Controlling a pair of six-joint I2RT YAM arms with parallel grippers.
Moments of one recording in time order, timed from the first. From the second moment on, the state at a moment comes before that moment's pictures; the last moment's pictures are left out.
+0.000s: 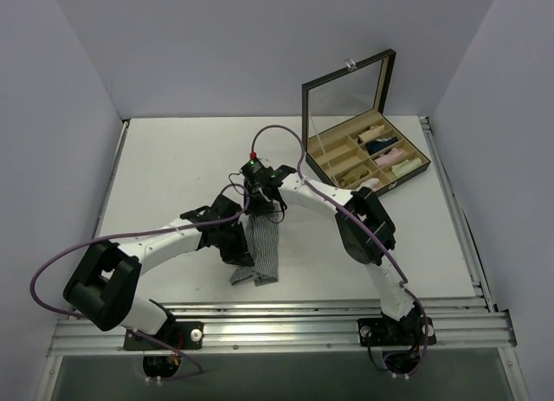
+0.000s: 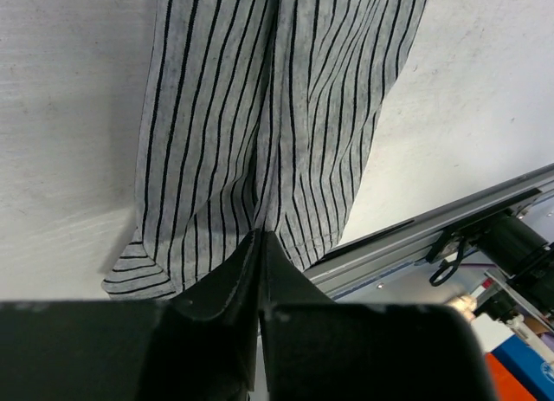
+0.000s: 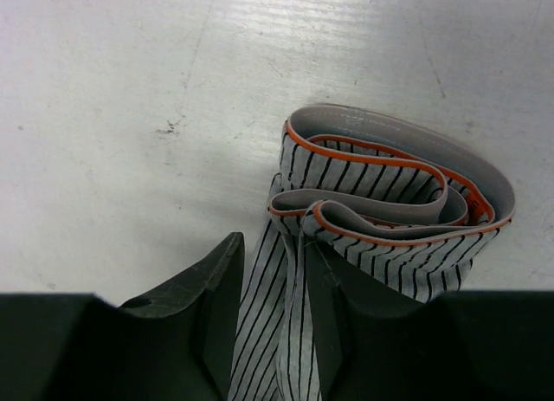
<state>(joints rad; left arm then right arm) -0.62 1.46 0.78 -0.49 0.30 -0.88 0.80 2.18 1.71 -0.58 0.04 0.73</state>
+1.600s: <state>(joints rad) -0.50 1.33 0.73 -0.69 0.13 -0.92 0.78 2.29 1.85 -0.64 0.05 0.71</state>
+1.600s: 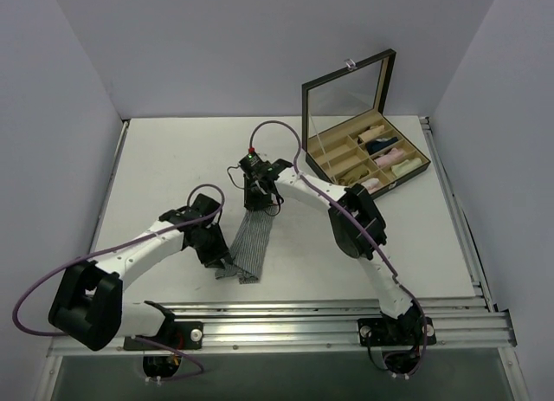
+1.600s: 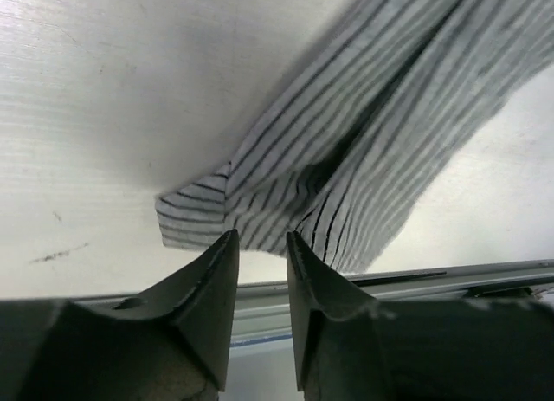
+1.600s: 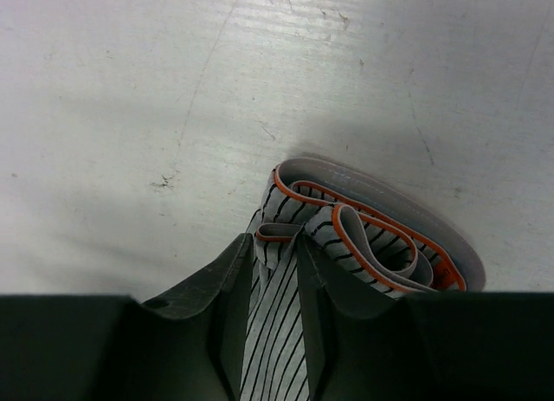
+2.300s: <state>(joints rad) -0.57 1.40 0.81 -0.55 0.30 -0.89 0.70 2.19 1.79 -0.61 -0.07 0.61</state>
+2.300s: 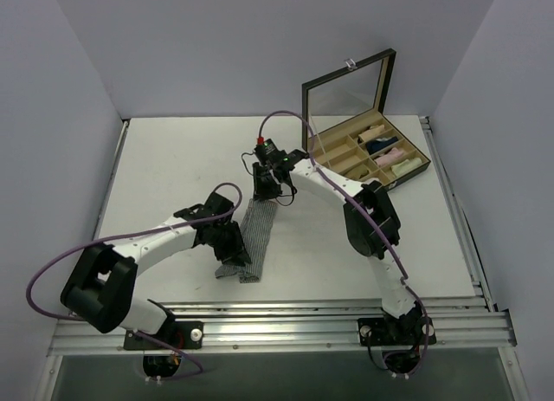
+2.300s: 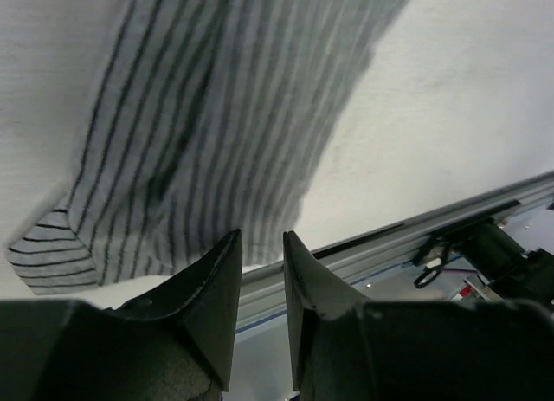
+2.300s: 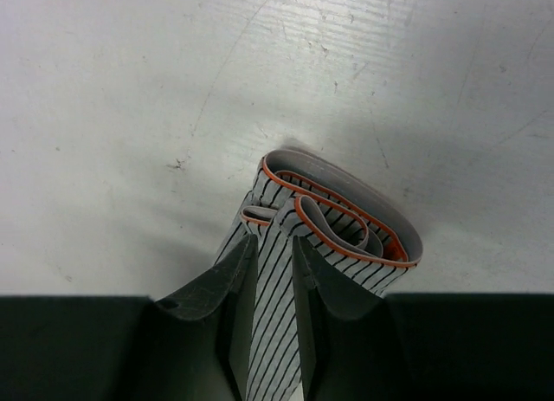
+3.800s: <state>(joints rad) -0.41 1.40 0.94 -0.83 0.16 -0.84 0.65 2.28 1.90 -0.55 -0.03 0.49</state>
